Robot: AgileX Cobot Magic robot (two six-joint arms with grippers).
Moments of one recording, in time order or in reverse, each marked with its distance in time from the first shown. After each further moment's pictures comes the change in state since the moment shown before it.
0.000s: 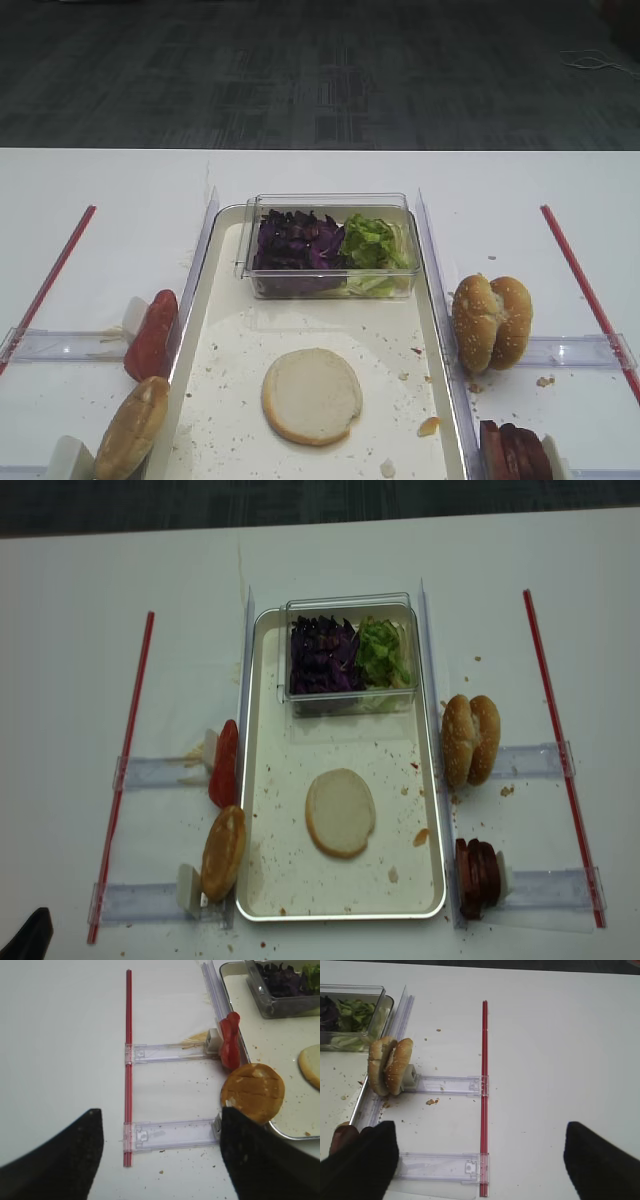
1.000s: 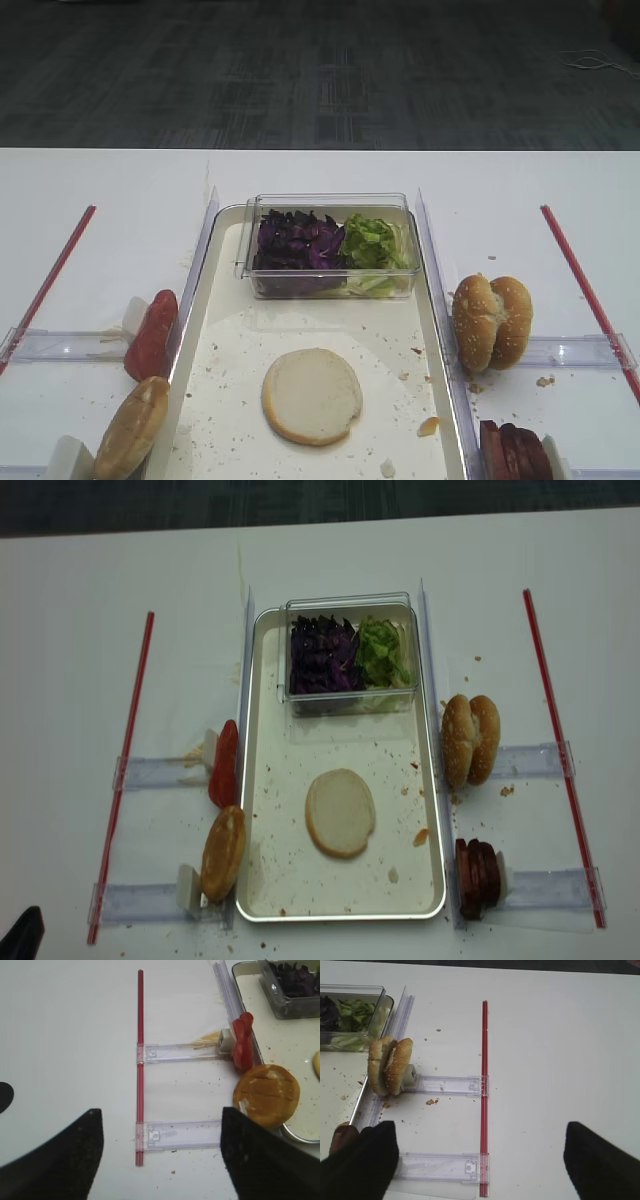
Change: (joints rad) left arm 0.000 0.000 0.000 0.038 0.000 -0.013; right arm 0.000 0.000 0.000 0.000 0.000 0.000
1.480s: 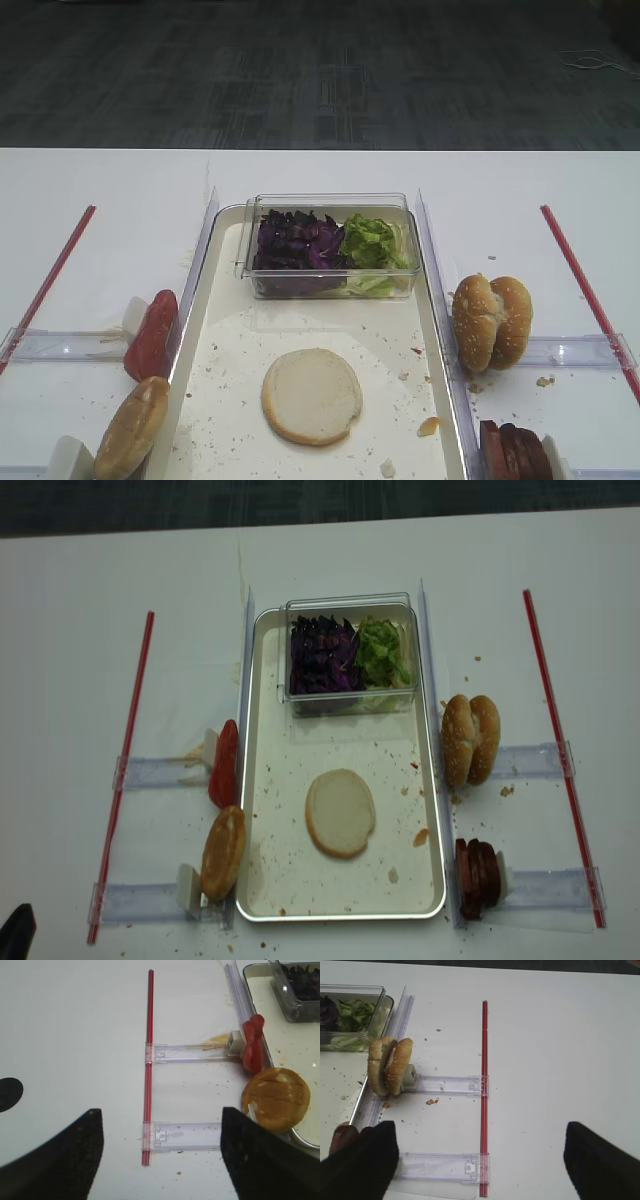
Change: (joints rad) left arm 0.000 0.000 0.000 0.032 0.000 -0.034; right arm 0.000 0.000 0.000 0.000 0.000 0.000
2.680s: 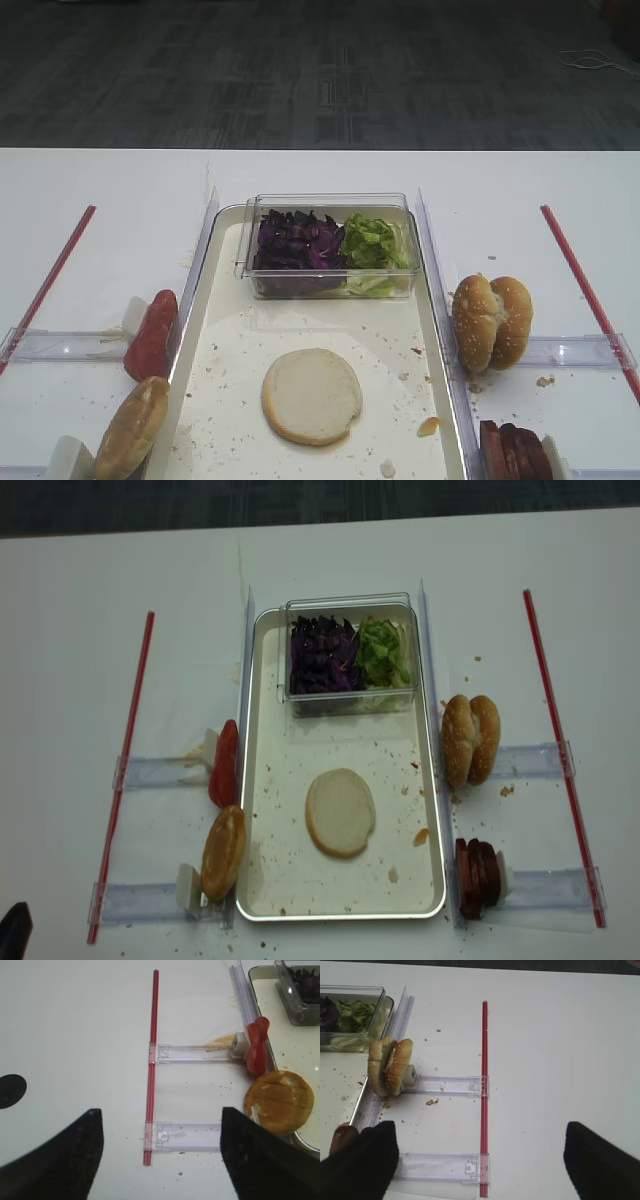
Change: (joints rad) left arm 0.000 0.000 0.000 0.014 0.000 -0.024; right arm 0.000 0.000 0.000 0.000 -0.002 0.000
